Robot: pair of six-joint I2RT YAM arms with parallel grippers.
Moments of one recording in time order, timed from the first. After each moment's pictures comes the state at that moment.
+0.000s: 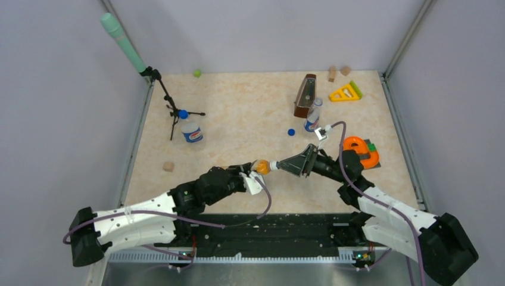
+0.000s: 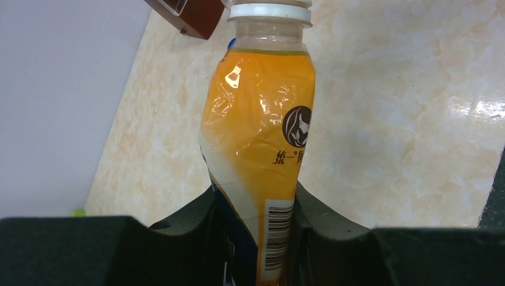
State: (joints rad) left arm -1.11 0.82 0.50 0.00 -0.20 0.58; right arm 0.59 0.90 0.30 0.65 -0.54 0.98
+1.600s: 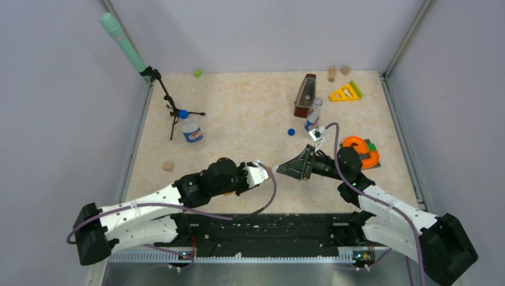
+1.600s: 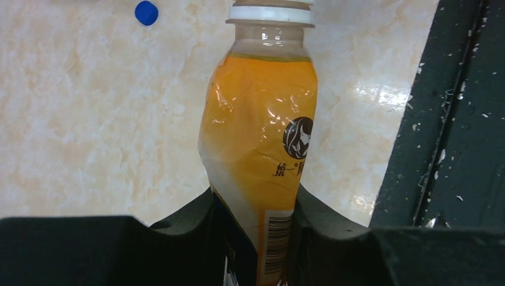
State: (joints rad) left arm -1.06 0.94 0.61 -0.19 -0.01 0.35; right arm 0.59 0.92 0.33 0.60 -0.67 0.81
